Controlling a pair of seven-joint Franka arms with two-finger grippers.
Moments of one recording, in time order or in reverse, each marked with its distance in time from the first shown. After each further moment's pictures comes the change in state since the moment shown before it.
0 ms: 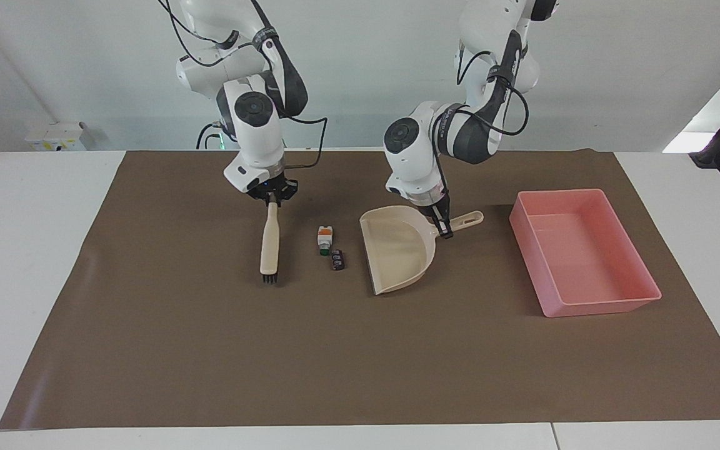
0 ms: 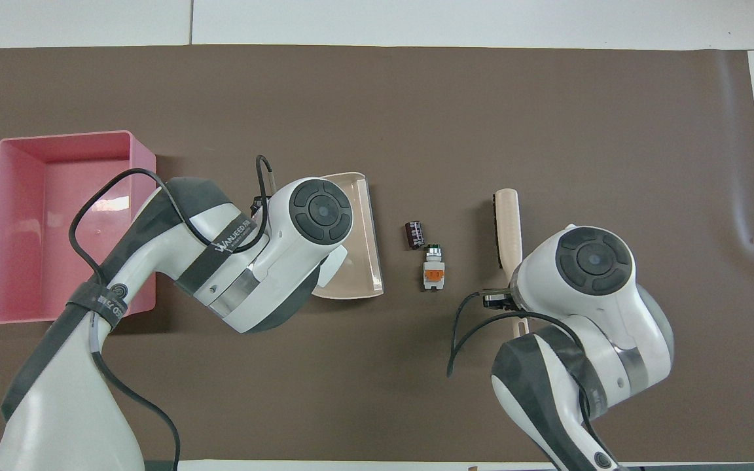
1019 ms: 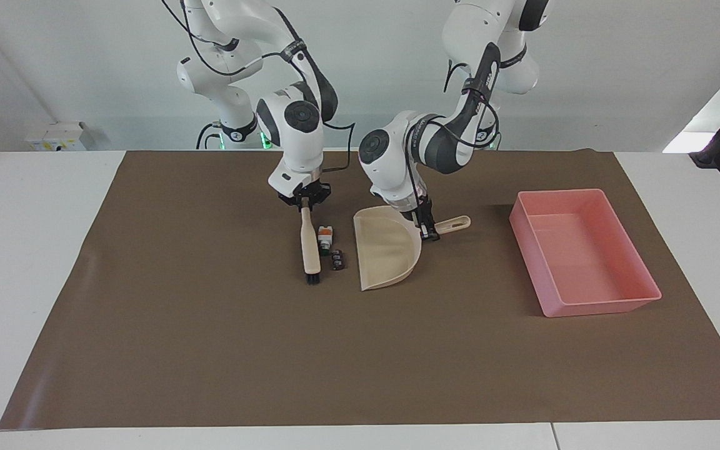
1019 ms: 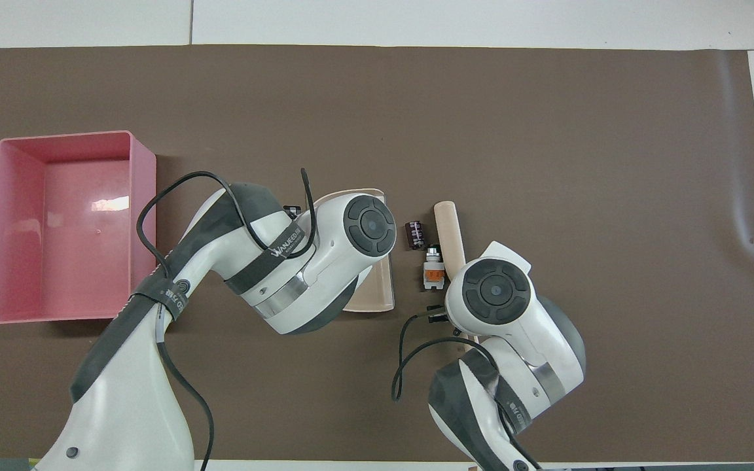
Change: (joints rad) left arm -0.064 0.083 0.000 0.048 0.017 -0.040 0.008; right arm 0.106 0.113 0.053 0.017 0.006 0.123 0.013
